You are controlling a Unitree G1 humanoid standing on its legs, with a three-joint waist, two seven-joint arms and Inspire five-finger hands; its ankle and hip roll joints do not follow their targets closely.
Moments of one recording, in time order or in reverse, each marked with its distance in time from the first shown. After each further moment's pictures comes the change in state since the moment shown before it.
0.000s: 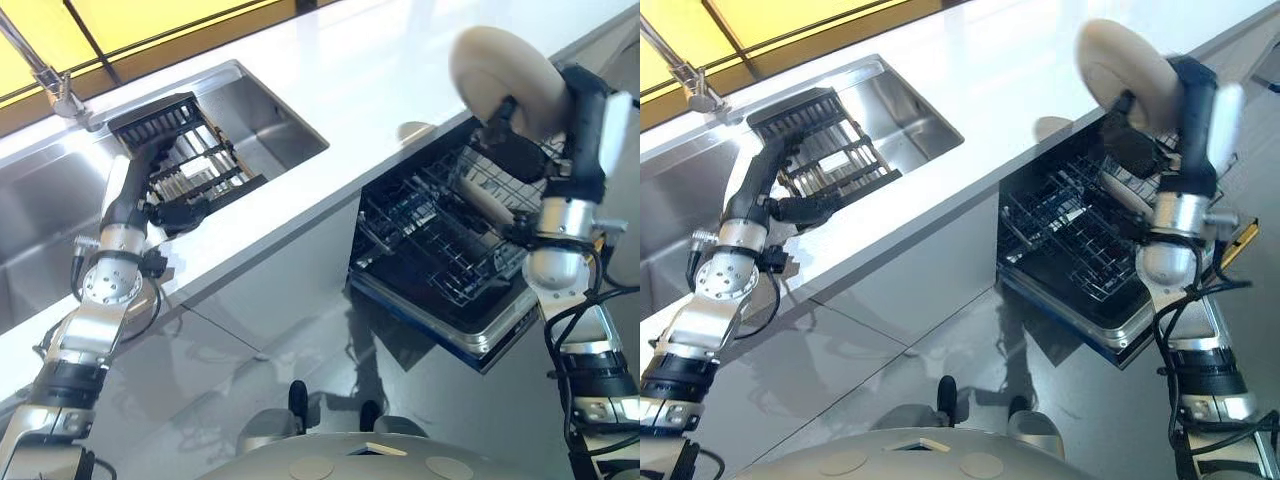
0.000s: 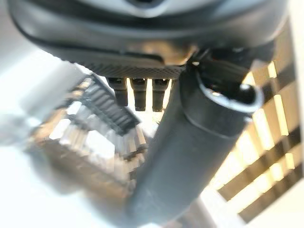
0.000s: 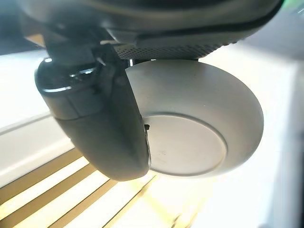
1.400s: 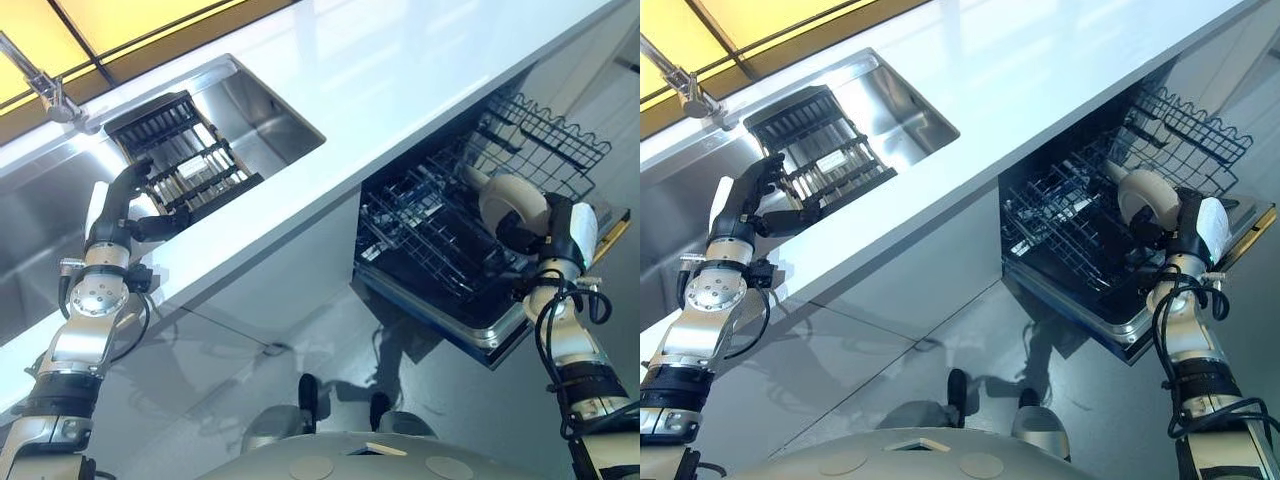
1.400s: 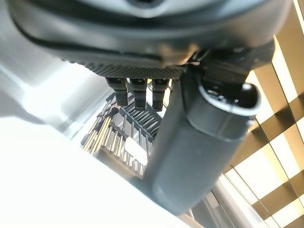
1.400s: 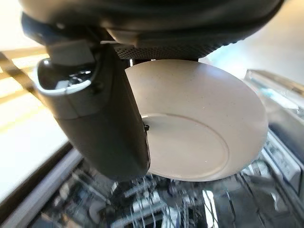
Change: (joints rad) left arm -0.040 -0.013 0.001 0.093 -0.066 0.004 -0.017; right arm -0.120 -0.060 0.174 0.508 0.032 0.199 0.063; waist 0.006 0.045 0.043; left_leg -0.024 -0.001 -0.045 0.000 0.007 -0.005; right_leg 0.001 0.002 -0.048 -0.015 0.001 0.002
